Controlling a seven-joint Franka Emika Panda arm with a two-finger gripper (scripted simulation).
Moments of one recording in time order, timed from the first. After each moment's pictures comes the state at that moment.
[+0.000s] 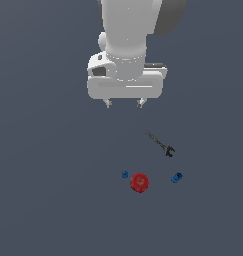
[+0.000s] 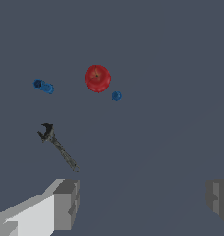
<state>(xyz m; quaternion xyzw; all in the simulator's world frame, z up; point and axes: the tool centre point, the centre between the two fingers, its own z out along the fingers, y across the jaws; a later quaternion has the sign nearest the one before) -0.010 0.012 0.331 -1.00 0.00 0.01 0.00</state>
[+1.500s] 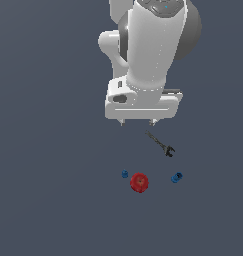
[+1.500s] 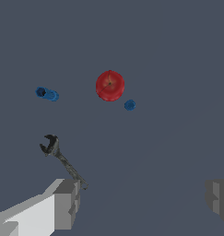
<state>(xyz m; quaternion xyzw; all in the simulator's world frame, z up) 0.027 0.053 0.287 -1.00 -0.01 0.02 -0.01</state>
